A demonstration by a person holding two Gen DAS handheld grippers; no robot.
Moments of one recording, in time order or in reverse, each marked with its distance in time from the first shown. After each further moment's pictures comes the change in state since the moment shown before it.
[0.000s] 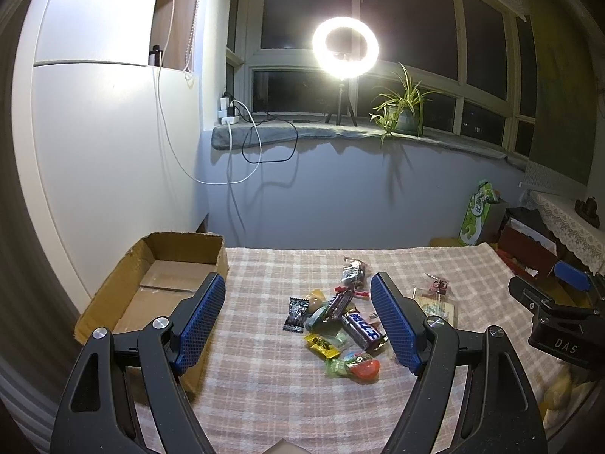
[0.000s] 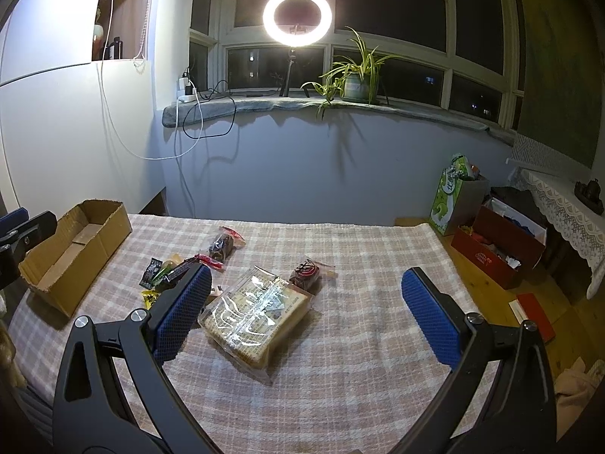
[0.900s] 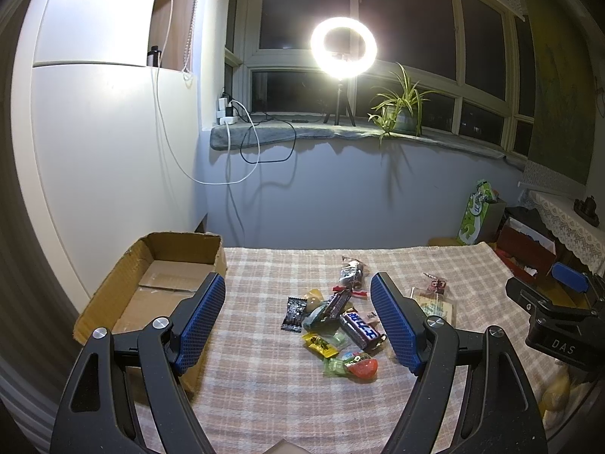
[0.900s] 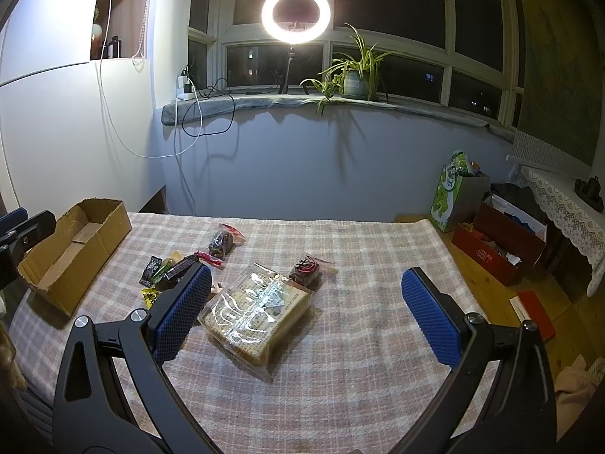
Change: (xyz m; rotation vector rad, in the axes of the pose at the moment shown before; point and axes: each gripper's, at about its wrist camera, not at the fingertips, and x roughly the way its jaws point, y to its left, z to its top) left arm -0.001 -0.004 -0.001 0.005 0.001 -0.002; right arm 0.000 0.001 -0.003 -0.001 0.006 0.005
